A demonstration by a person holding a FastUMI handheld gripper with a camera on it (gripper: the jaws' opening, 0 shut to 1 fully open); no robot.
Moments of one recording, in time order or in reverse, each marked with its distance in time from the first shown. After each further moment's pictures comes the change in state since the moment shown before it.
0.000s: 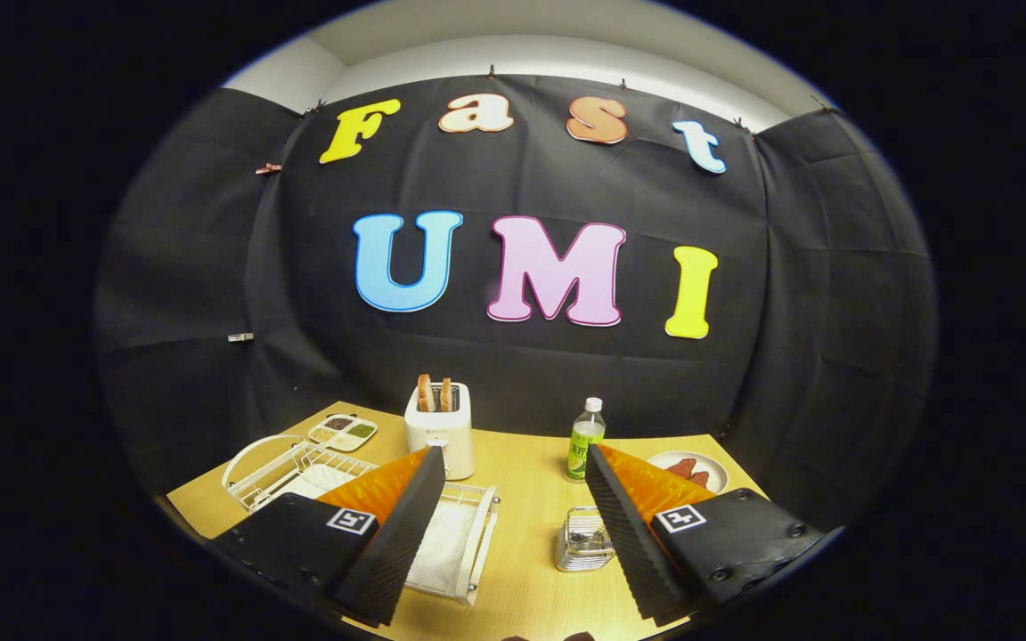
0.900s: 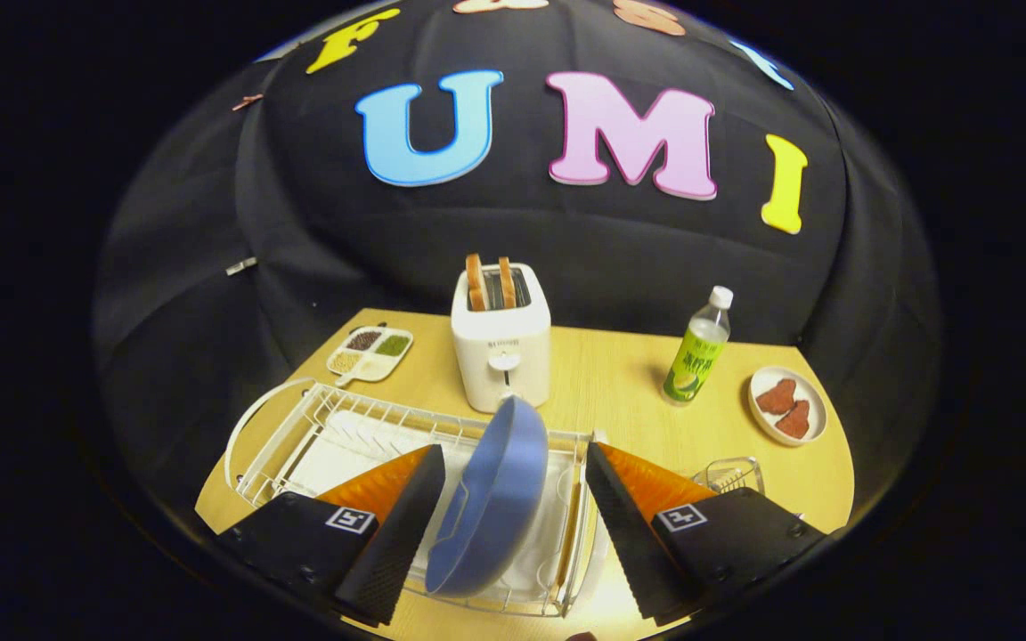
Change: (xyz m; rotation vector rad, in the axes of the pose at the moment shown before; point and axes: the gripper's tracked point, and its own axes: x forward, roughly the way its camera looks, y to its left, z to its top) arm 0.122 0.096 -0.120 0.075 0.486 0.087
